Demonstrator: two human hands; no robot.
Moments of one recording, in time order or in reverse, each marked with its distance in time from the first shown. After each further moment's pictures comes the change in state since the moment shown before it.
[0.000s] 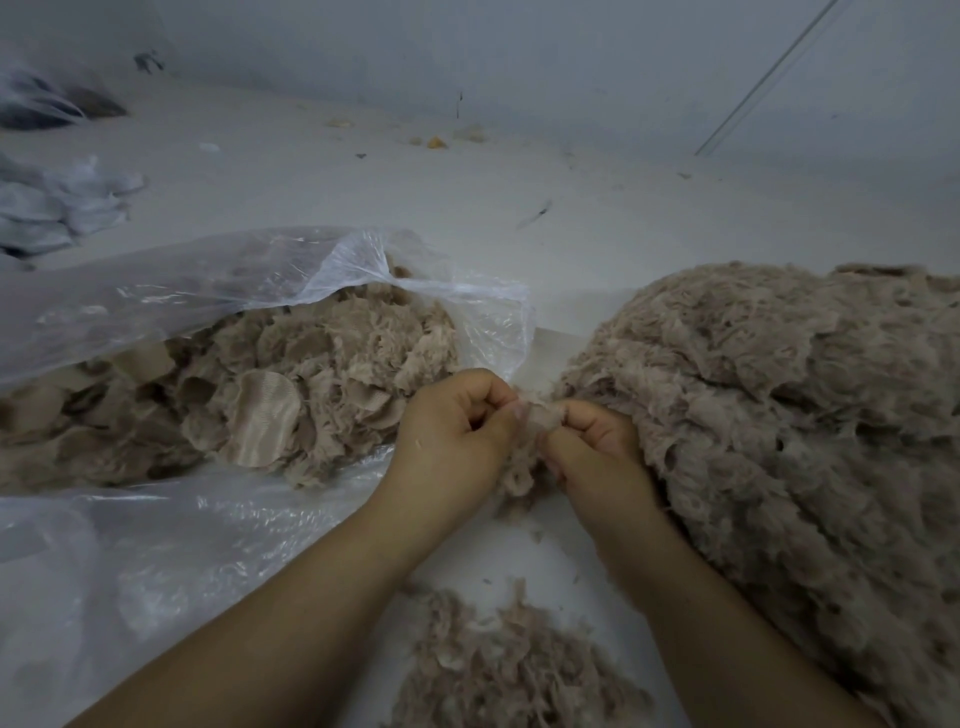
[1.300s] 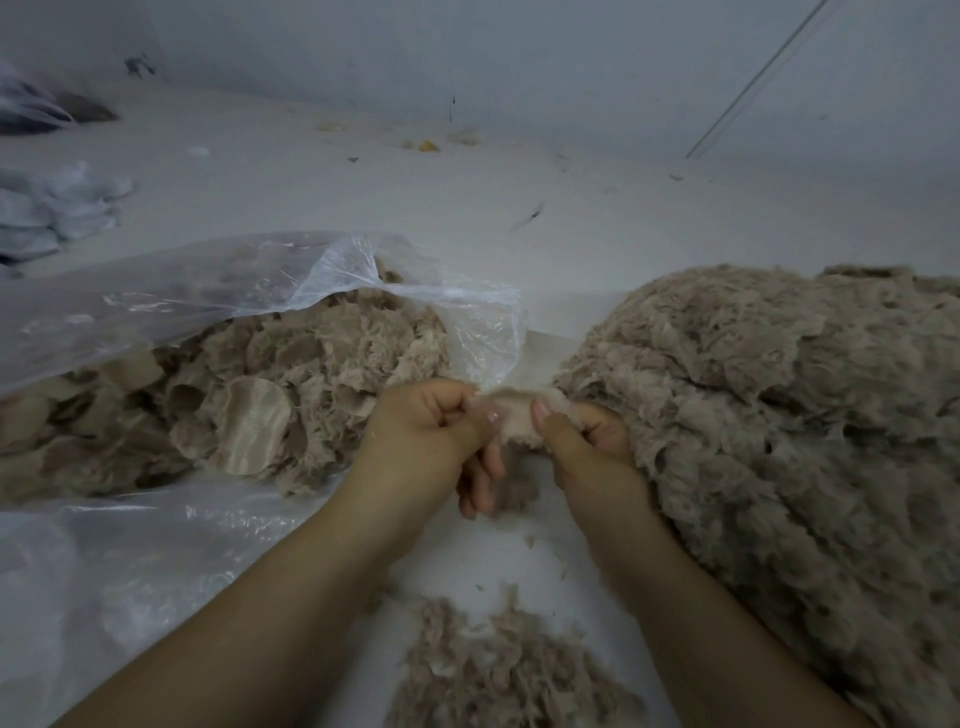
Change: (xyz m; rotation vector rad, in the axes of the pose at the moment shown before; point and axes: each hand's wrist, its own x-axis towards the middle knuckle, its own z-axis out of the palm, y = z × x) left_hand -0.002 0.002 -0.015 -0.331 -0.139 -0.146; right_hand 0.005 0.006 -0.002 0.017 0.044 -0.054
